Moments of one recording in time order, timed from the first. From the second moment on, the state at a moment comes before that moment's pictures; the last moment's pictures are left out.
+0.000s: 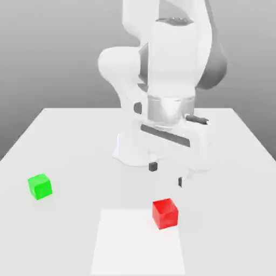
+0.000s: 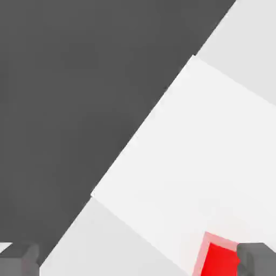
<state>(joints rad) -0.21 -0.19 0.41 -2.79 0.10 2.73 1.94</state>
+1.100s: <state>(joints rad) -0.25 -0.10 0.14 -2.87 0.01 2.78 2.12</state>
